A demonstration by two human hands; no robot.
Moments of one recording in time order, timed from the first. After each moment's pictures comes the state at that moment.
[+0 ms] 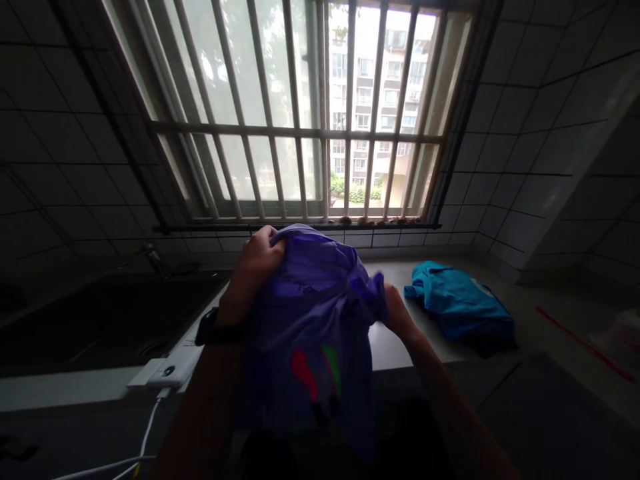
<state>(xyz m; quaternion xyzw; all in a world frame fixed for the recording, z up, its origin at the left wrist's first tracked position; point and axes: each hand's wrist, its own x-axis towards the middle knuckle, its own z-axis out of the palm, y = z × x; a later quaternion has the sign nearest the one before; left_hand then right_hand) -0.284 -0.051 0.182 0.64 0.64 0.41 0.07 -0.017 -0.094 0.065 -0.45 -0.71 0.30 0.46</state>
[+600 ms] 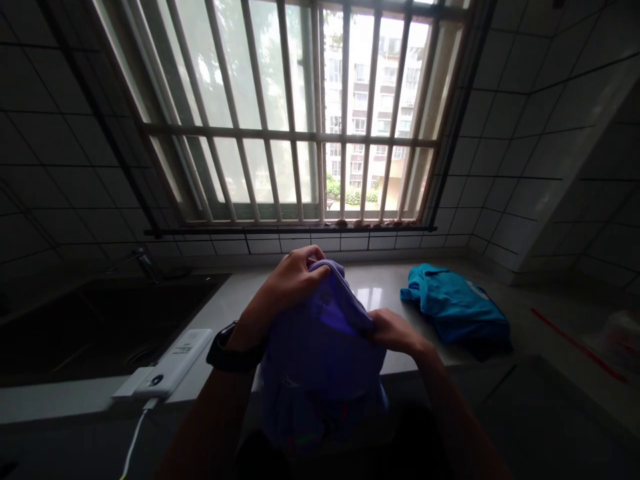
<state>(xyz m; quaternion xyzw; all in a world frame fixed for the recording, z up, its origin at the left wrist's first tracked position) -0.240 -0.078 0.173 0.77 0.48 0.36 0.21 0.009 -0.101 0.050 -0.50 -0.80 0.26 0.22</state>
